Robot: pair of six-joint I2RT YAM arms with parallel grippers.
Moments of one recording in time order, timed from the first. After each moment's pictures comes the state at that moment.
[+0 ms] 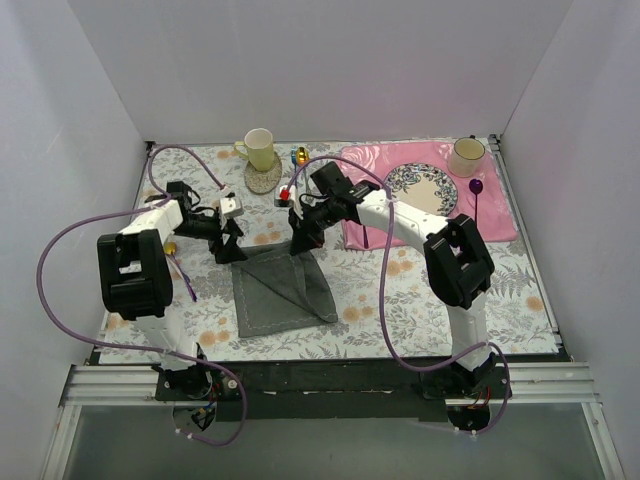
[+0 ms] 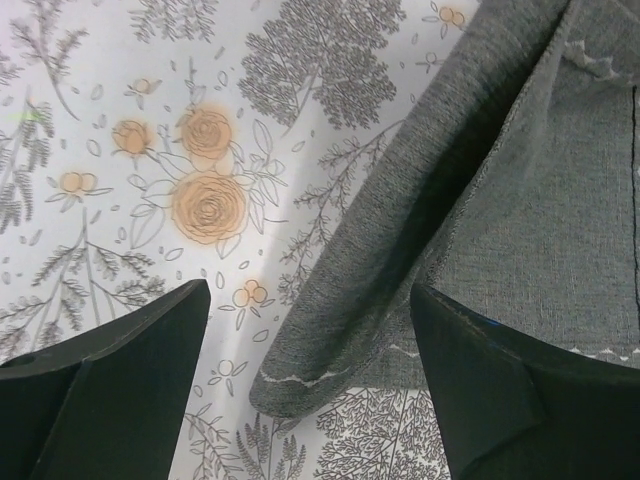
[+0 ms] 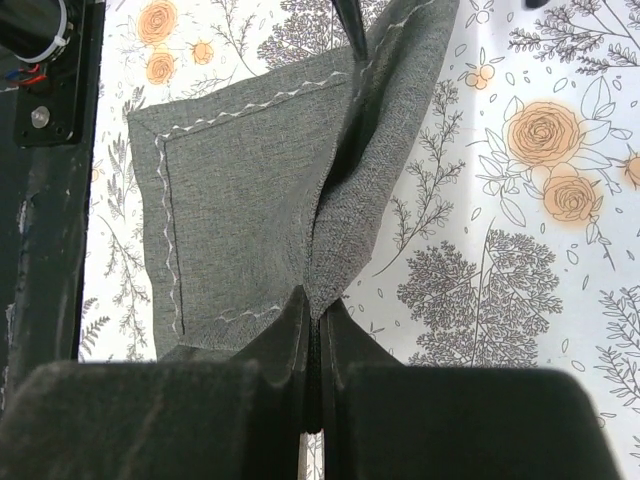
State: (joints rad) left arm 0.11 1.76 1.18 -0.82 0.98 1.26; right arm 0.73 2.02 1.63 -0.54 -0.86 -0.46
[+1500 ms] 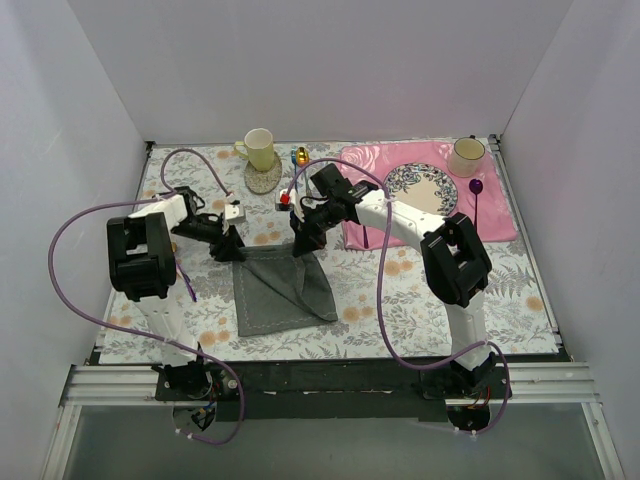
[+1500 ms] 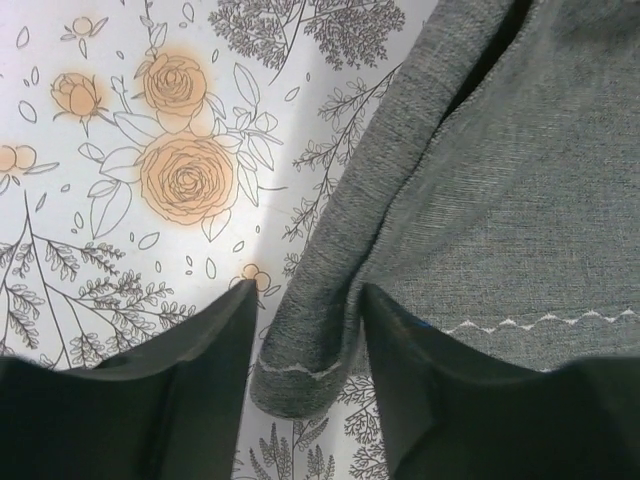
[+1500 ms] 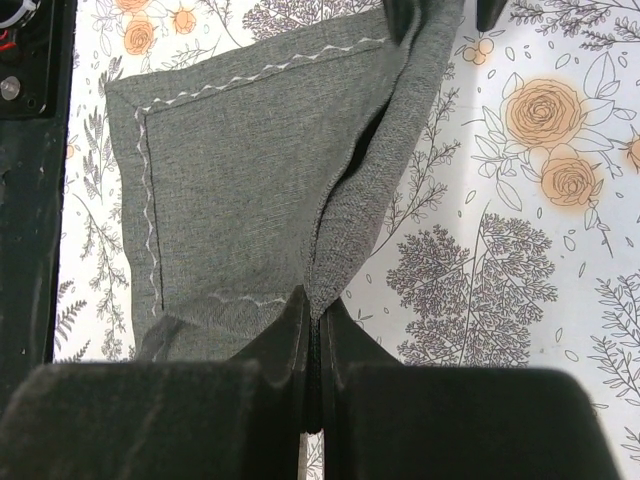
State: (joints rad) left arm 0.12 1.94 1.25 -0.93 0.93 1.46; right arm 0.73 2.04 1.64 -0.57 -0.84 -0.53
